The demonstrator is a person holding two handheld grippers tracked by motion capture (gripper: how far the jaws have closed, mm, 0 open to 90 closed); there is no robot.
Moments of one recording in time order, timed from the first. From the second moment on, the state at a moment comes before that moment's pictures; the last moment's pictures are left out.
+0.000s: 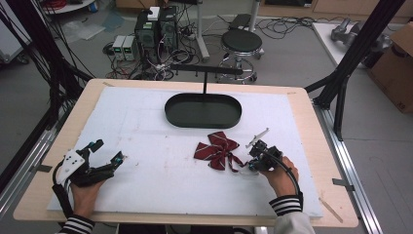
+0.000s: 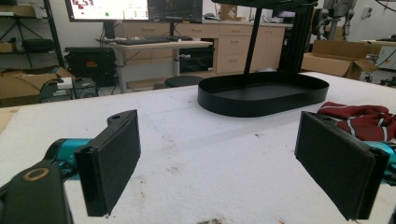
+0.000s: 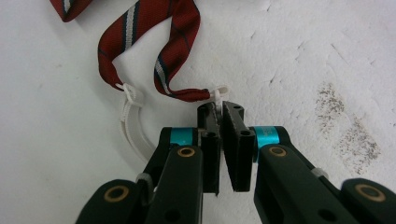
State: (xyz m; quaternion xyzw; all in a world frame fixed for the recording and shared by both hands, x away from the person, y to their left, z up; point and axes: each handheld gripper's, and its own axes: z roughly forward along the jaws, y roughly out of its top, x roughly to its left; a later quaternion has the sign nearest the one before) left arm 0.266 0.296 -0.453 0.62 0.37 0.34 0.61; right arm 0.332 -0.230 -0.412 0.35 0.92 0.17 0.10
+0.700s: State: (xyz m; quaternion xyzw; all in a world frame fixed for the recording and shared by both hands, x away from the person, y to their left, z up) left arm 0.266 0.296 -0.453 0.62 0.37 0.34 0.61; right arm 0.324 -0.237 -0.388 0.35 0.88 0.30 0.14
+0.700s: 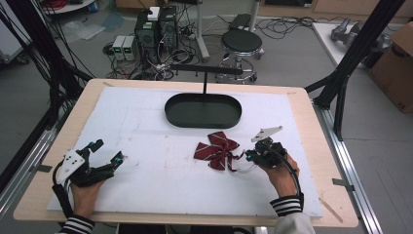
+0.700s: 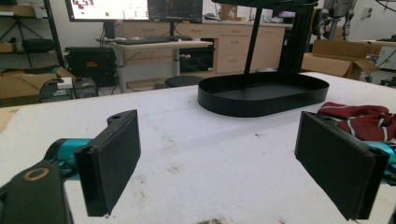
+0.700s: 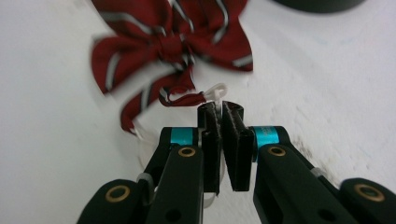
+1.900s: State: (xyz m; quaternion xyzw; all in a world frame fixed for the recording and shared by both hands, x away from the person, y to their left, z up) left arm 0.266 0.296 -0.453 0.62 0.37 0.34 0.60; right arm 0.319 -0.228 -0.315 0.32 0.75 0.52 0.27
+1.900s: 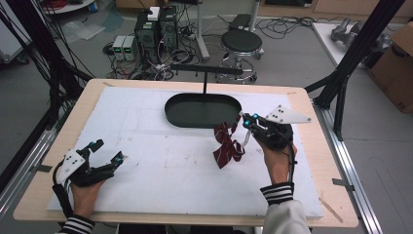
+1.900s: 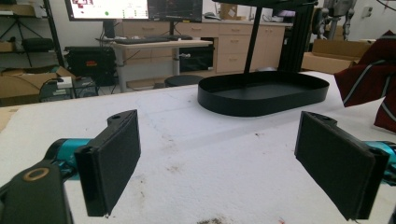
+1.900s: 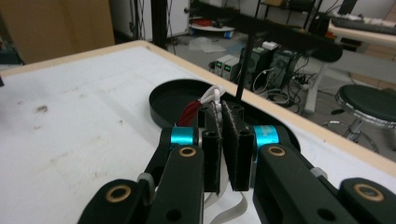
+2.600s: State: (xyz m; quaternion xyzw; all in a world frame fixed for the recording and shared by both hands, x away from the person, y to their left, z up) left arm 0.266 0.296 -0.453 0.62 0.37 0.34 0.60; right arm 0.369 -0.214 -0.278 0.33 0.71 0.54 0.30
